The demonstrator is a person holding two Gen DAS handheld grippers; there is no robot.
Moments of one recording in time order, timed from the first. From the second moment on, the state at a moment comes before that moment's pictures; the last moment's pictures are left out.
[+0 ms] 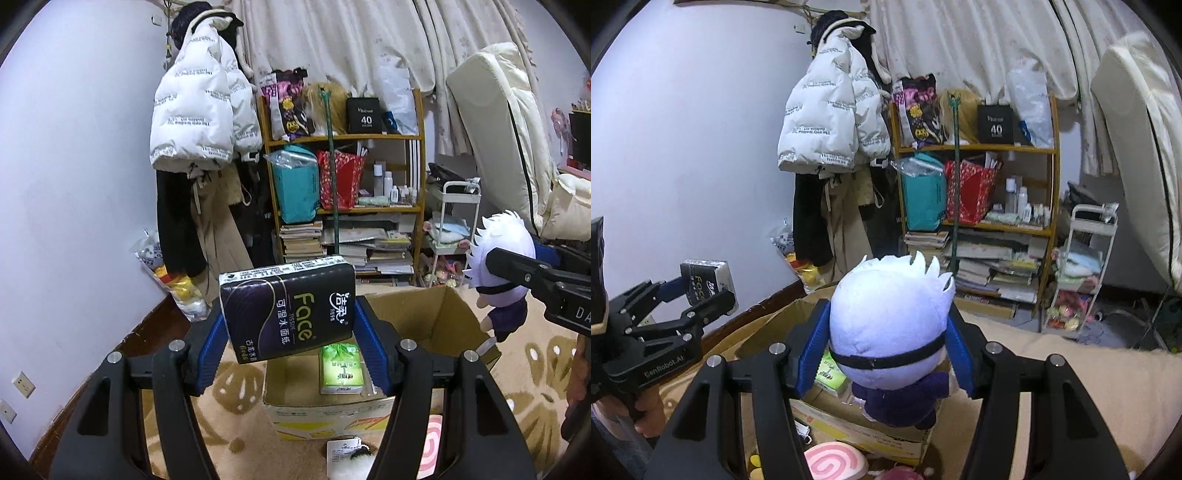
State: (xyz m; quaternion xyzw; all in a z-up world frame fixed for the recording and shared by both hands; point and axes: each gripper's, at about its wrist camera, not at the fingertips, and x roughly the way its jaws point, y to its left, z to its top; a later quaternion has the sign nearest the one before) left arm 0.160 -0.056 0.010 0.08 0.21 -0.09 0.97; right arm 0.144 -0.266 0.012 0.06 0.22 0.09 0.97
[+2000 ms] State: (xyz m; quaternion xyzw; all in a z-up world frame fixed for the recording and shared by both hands) left arm 0.096 -0.035 0.002 0.08 0.31 -0.08 0.94; right arm 0.068 -0.262 0.001 0.08 0.25 0.05 0.96
